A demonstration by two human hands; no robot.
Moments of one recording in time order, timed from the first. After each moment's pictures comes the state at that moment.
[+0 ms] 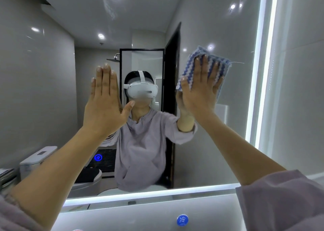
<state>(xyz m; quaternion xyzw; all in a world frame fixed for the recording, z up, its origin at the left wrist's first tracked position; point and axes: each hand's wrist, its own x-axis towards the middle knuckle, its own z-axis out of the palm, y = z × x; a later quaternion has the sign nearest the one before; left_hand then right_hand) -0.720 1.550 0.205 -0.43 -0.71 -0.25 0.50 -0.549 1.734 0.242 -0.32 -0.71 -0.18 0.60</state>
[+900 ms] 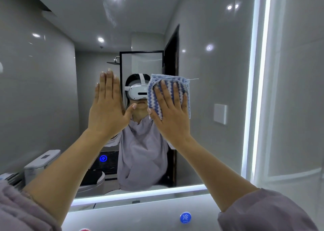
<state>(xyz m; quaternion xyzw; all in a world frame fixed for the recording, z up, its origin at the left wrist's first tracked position) -0.719 1.547 0.205 -0.44 -0.72 -0.25 0.48 -0.587 1.695 0.179 -0.20 -0.78 -0.24 0.54</state>
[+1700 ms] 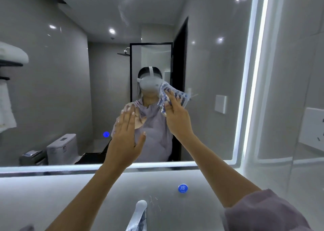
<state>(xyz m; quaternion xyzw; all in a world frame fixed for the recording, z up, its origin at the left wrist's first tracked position) -0.642 1.498 0.093 -0.50 -0.72 -0.37 0.31 -0.537 1.639 0.158 -0.18 -0.85 0.10 0.49</state>
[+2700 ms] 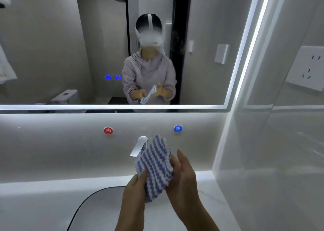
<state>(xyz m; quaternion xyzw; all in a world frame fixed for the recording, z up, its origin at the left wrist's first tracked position) -0.473 1.404 -0.093 -0.09 -0.61 -0.72 -0.32 -0.381 1.455 -0.048 -0.14 -0.41 0.86 0.27</state>
